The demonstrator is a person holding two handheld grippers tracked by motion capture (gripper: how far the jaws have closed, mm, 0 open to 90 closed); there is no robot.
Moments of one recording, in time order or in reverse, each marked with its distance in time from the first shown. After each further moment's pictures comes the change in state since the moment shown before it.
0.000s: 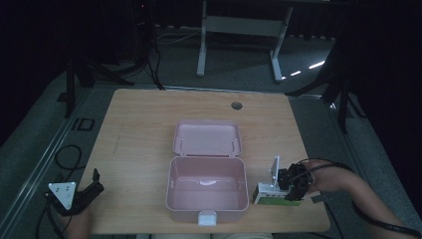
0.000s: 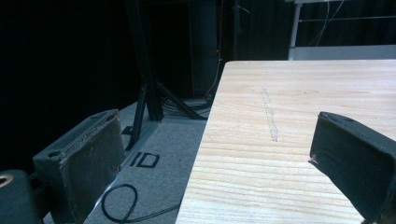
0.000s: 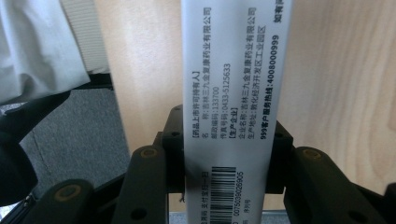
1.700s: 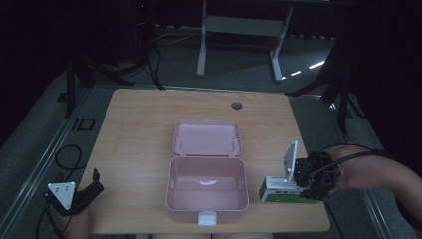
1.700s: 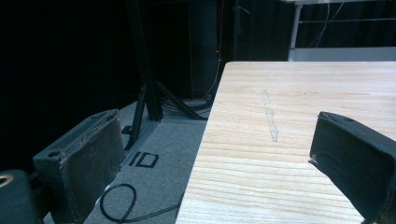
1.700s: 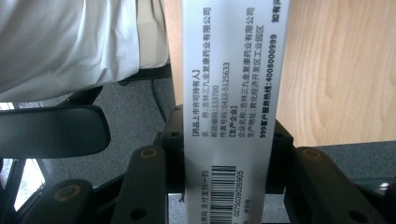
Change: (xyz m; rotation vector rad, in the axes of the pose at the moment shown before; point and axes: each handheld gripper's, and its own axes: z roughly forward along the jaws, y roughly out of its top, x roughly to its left) left arm 0.001 0.000 0.000 -0.001 0.001 -0.010; right arm 0.051 0.008 -0.142 0.001 -0.058 0.012
